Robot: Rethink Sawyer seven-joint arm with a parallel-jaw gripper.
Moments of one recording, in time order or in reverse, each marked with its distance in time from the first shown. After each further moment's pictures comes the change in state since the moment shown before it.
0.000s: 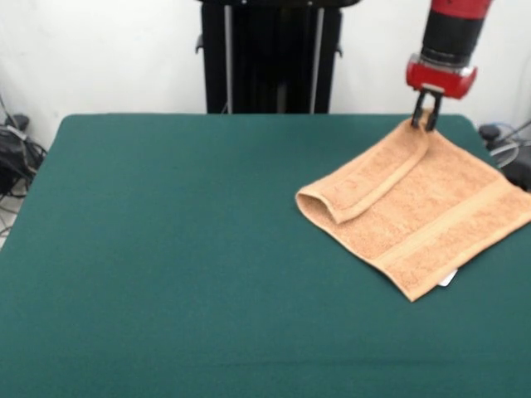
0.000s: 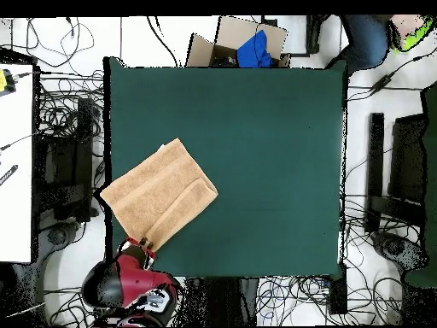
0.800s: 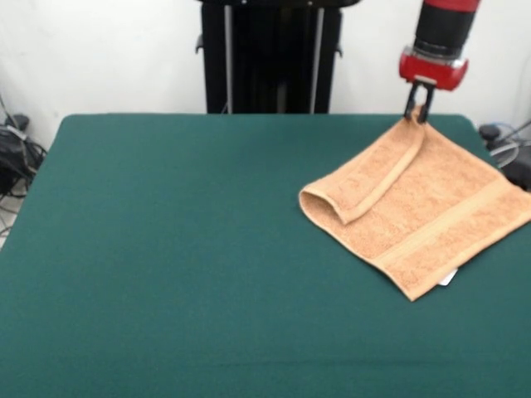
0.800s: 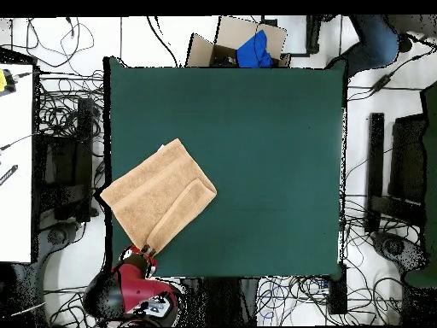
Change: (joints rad) arm 0.000 -0.001 0.009 0.052 0.000 -0.050 0.000
